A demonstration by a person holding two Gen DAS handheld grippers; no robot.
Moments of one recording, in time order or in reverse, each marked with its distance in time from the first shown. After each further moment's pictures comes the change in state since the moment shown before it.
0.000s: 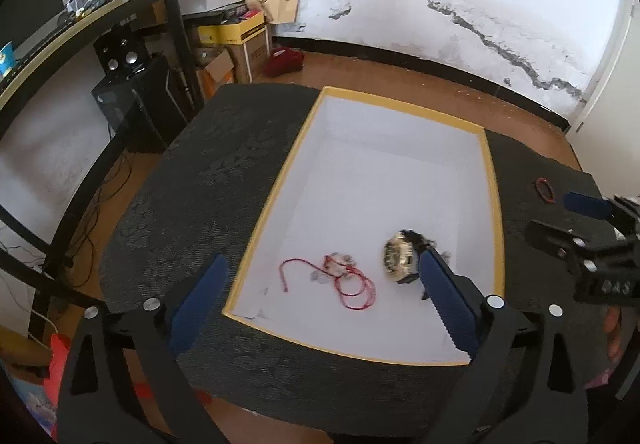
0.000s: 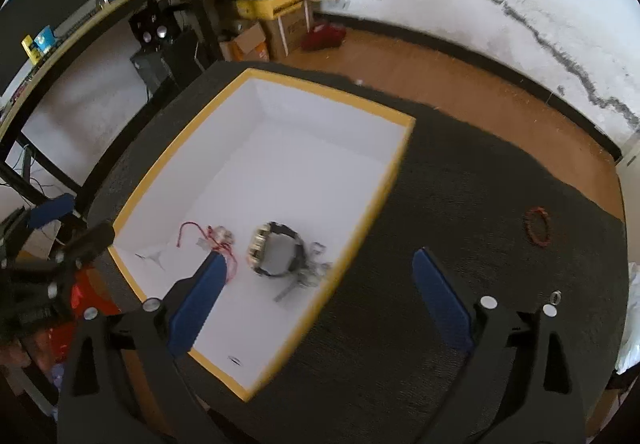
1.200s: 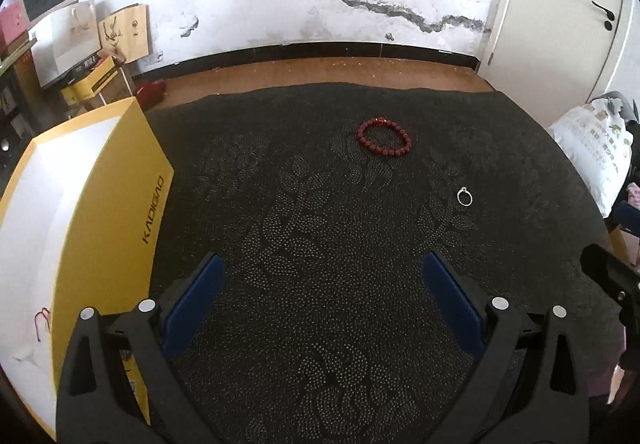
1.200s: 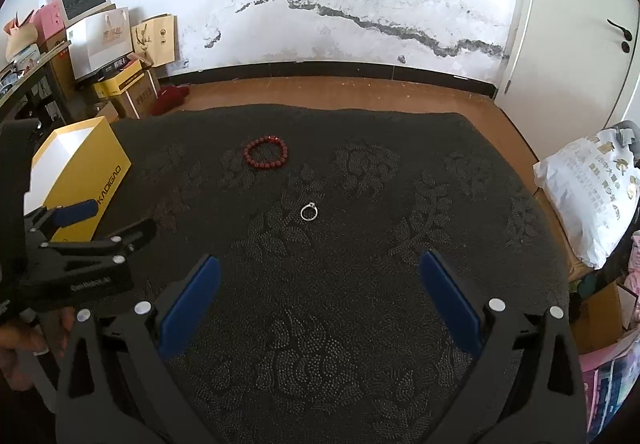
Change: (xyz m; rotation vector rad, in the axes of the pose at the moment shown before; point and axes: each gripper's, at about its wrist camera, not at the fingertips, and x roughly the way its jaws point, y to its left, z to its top) left arm 0.113 -0.320 -0.050 0.303 -0.024 -0.215; right arm -0.042 -0.257 -0.174 0.329 -0.168 -0.324
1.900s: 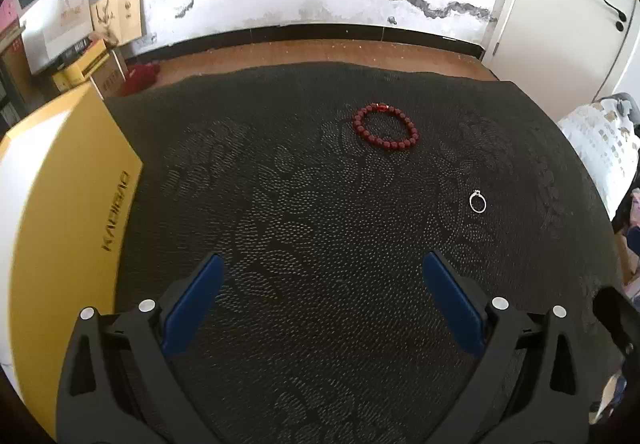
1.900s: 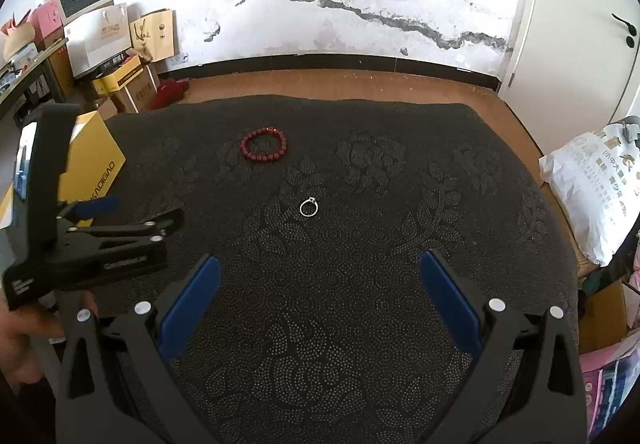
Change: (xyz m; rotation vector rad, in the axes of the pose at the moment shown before) left arm 0.043 -0.006 0.014 -0.026 0.063 -0.013; right arm 0.016 -0.002 -0.003 0.011 0.028 0.015
